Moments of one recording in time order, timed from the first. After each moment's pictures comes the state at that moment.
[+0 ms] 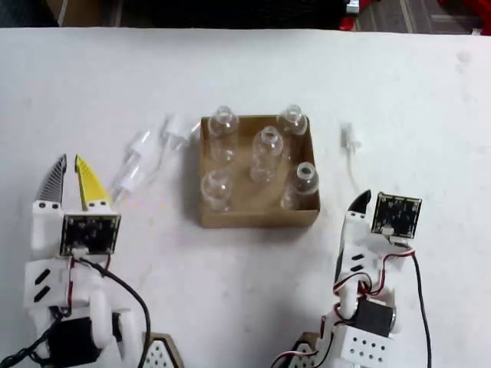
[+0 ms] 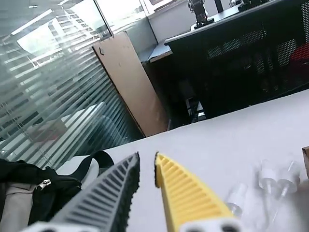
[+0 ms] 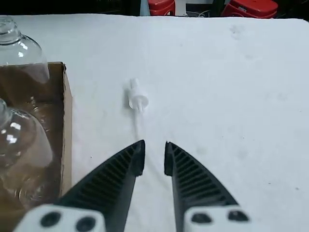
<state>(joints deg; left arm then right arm) -17.5 -104.7 74.3 43.7 -22.9 13.2 -102.6 96.4 36.8 9.0</state>
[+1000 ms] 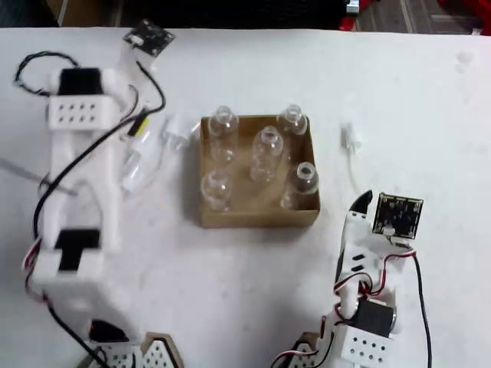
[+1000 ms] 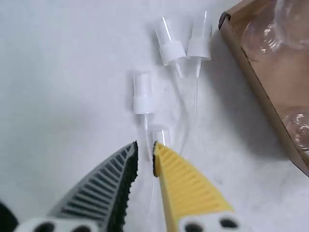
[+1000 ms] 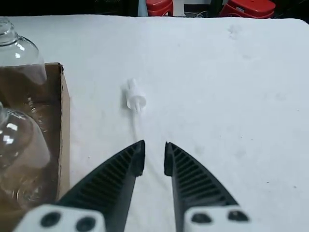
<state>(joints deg) -8.3 14.9 -23.8 89.5 -28.7 13.6 -102.6 96.4 36.8 9.0</state>
